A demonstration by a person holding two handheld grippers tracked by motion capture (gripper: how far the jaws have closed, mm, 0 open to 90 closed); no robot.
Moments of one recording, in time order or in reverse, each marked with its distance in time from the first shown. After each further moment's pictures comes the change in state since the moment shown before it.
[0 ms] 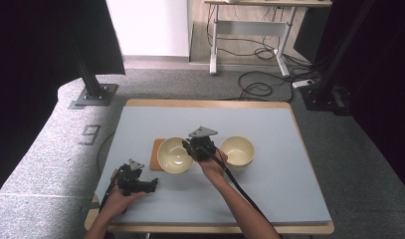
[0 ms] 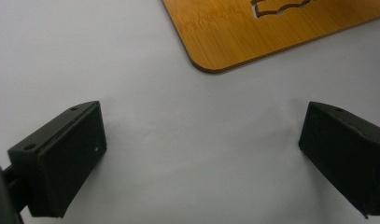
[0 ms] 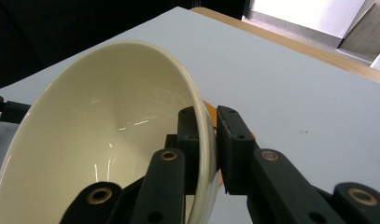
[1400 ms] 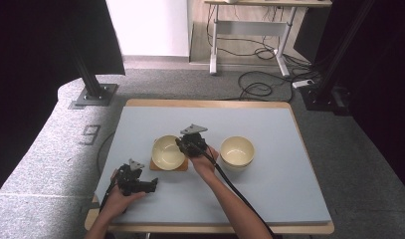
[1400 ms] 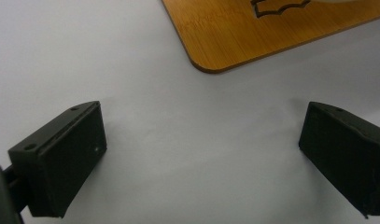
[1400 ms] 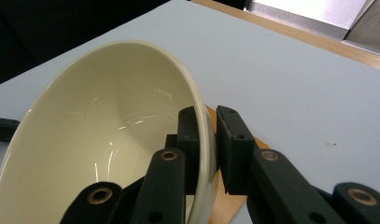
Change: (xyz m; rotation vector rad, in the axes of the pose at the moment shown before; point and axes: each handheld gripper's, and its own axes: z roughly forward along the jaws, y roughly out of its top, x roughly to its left) left arm 0.000 0.000 0.000 0.002 0.000 0.003; right arm 0.003 0.004 0.039 0.024 -0.004 0.013
